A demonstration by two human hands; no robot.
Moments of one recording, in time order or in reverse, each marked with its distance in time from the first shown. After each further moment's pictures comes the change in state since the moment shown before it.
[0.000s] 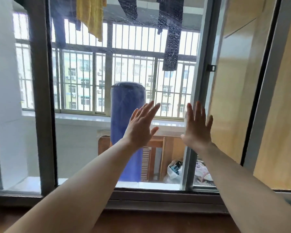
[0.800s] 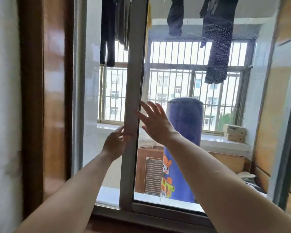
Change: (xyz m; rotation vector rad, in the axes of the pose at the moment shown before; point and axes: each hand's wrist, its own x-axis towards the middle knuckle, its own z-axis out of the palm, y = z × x) left_hand -0.108 -0.252 -0.185 -0.307 0.057 -0.654; right_hand 0.032 -0.375 0.002 0.023 0.183 -0.725
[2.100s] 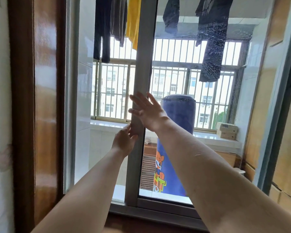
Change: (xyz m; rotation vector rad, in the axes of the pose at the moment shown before) left_hand -0.015 0.033 0.044 0.035 0.027 0.004; right_hand 0.013 0.016 -0.034 -0.185 -0.383 -0.130
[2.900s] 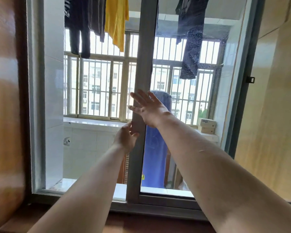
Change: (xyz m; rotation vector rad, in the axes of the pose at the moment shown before) left_hand -0.023 0.064 0.079 -0.100 -0.097 0.007; right_hand -0.078 0.070 0.011 0.036 -0.099 0.048
